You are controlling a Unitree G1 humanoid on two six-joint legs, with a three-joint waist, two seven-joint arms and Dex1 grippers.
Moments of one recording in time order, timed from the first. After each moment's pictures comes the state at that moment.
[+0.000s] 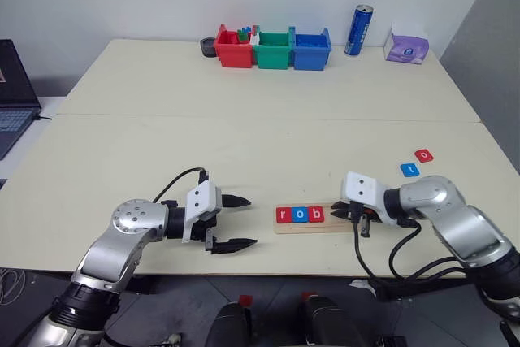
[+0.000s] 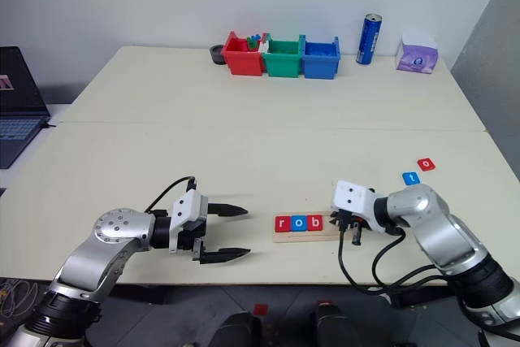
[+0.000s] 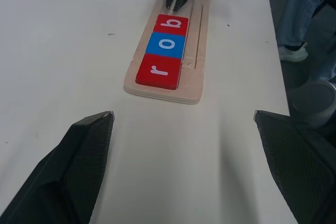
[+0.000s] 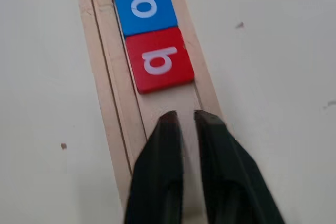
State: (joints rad) left arm -0.18 0.72 -0.12 -0.15 -0.35 0.25 -1.19; right arm -0.39 -0.82 0.30 -0.32 0.08 0.65 1.05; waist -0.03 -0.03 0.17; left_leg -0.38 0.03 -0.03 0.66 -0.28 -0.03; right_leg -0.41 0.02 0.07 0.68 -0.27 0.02
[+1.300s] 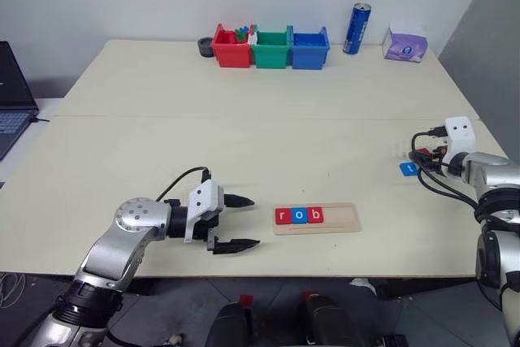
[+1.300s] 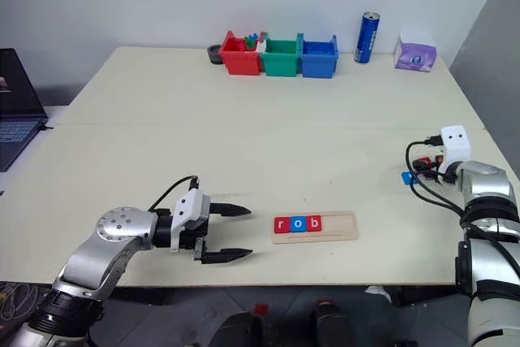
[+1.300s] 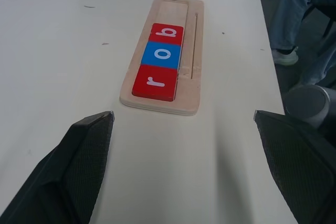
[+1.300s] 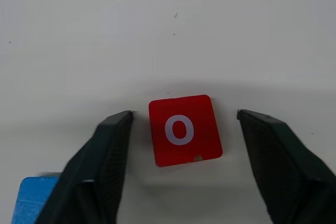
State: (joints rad) left arm -0.19 0.71 -0.12 -0.16 -0.35 0.26 -1.21; right arm -0.87 -0.70 -0.13 1.03 0.03 0.40 0.57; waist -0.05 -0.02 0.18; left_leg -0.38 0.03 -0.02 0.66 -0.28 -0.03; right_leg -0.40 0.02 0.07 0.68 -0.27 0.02
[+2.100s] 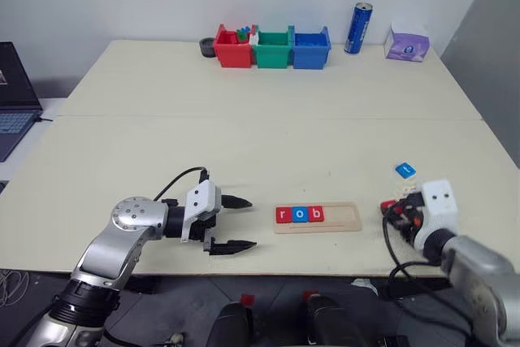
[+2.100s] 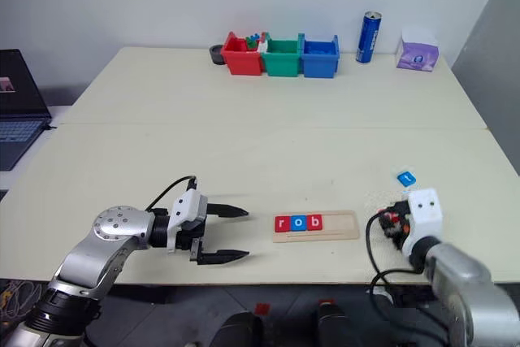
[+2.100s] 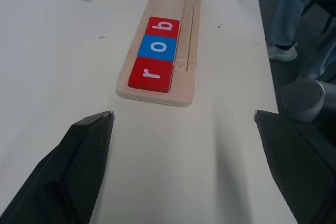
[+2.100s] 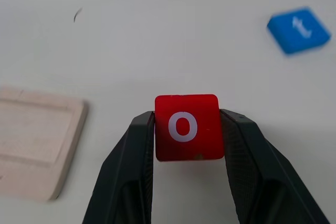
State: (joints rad) left arm -0.20 0.72 -0.12 -0.13 -0.35 0.24 -1.26; right arm 0.11 -0.26 -0.28 -0.83 0.25 1.24 0.26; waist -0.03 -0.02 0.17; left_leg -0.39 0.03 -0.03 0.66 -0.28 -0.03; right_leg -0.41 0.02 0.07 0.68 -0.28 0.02
